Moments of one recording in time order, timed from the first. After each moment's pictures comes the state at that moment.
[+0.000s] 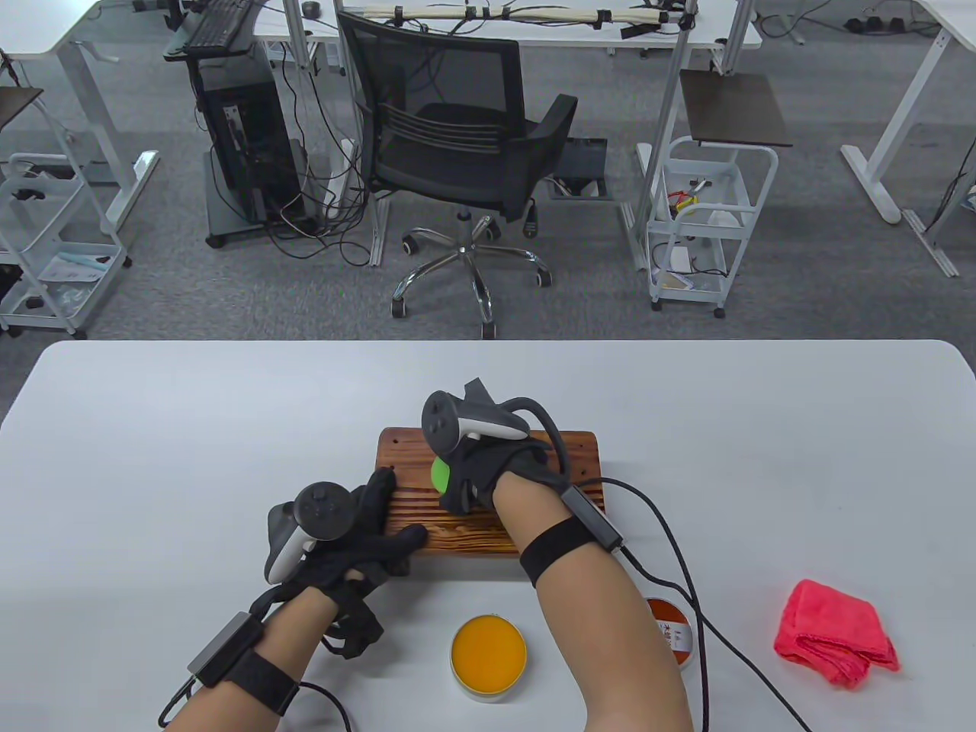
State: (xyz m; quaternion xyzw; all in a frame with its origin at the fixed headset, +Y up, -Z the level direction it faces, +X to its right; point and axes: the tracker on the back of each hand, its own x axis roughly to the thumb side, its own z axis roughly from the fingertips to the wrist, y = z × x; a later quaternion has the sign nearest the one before) left_hand -0.220 -0.777 -0.388 -0.15 -0.05 0.35 0.92; right_hand -0.028 -0.670 -0.482 -0.21 -0.19 -0.96 0.05
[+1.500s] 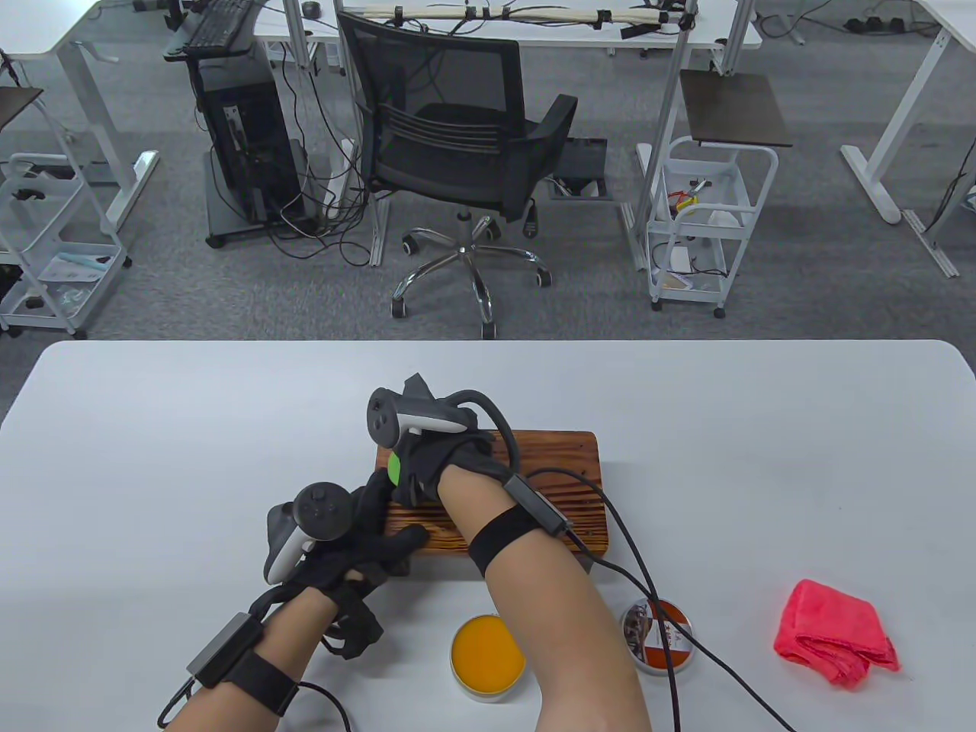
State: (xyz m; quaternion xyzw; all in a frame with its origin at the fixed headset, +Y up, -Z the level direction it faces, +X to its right) left_hand -0.221 -0.777 -0.388 -0.15 -0.06 0.36 0.92; right_hand -0.088 -0.670 -0.482 -0.23 -0.19 -0.95 0.08
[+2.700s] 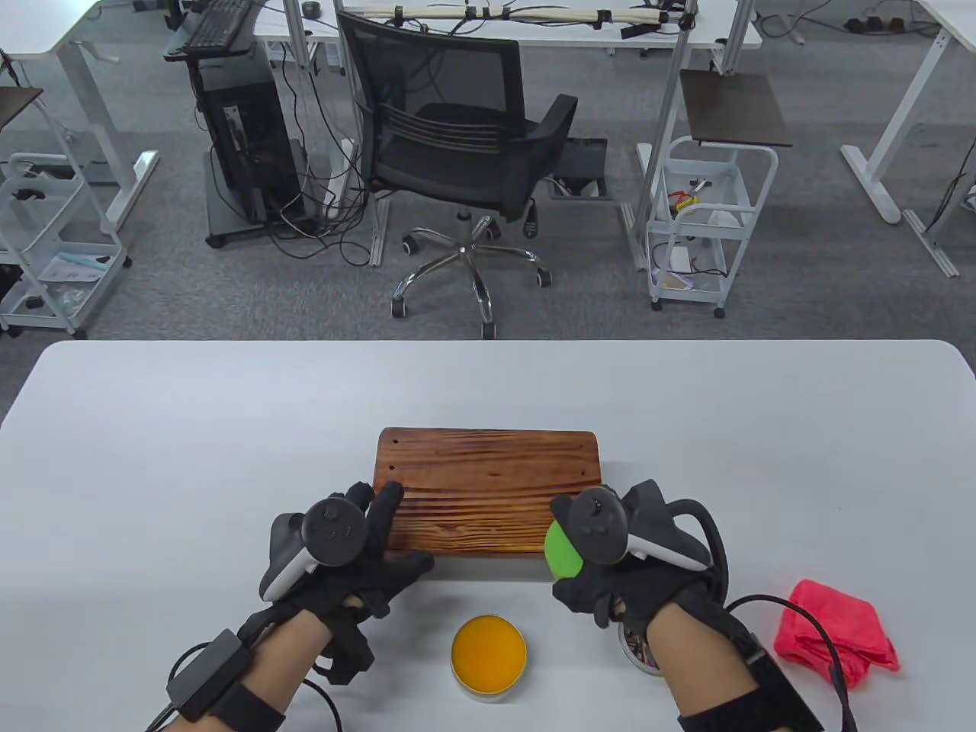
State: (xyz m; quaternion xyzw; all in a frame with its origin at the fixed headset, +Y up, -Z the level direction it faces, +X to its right) left_hand -0.199 -0.725 -0.336 -0.12 -0.14 0.27 0.94; right_hand 0.119 -0.630 -0.317 -0.19 -0.12 -0.97 0.00
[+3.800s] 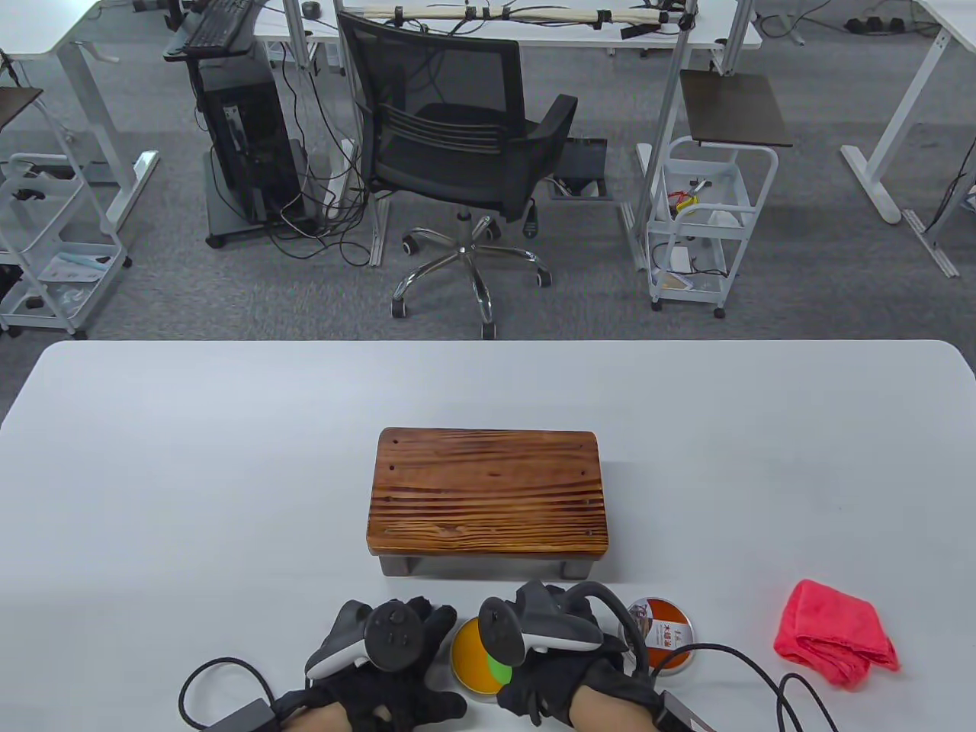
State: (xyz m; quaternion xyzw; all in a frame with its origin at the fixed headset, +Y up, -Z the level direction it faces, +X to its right) left_hand -0.152 -0.823 -0.276 -0.30 -0.23 0.20 0.90; right_hand 0.040 -0.741 -0.280 -0.26 -0.21 -0.94 0.10
